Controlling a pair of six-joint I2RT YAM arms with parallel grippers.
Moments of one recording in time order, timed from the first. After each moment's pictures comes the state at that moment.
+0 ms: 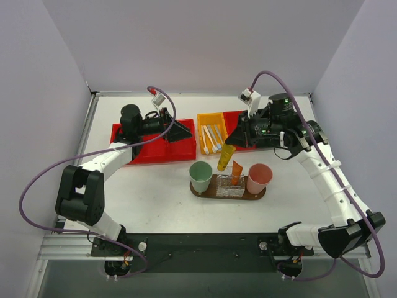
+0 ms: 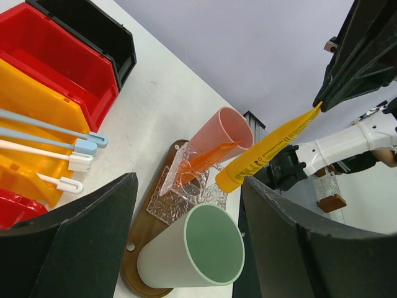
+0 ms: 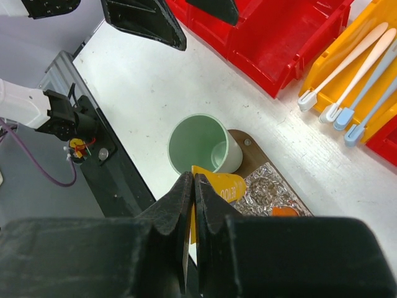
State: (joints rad) left arm -0.27 1.58 1.00 0.59 1.07 -0.71; right arm 0.40 1.29 1.44 -0.77 -0.64 0.07
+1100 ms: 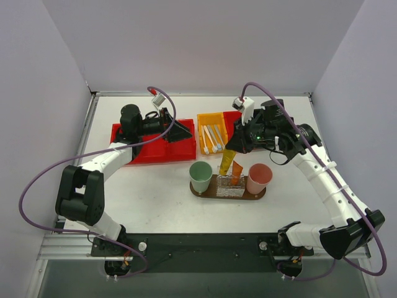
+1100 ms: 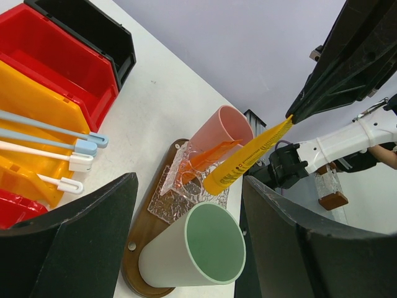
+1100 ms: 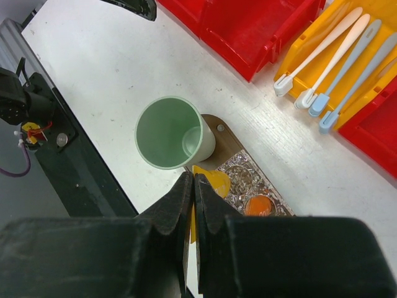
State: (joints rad) left arm -0.27 1.58 1.00 0.59 1.08 -0.70; right arm 0.45 1.27 1.38 -0.78 -0.51 -0.03
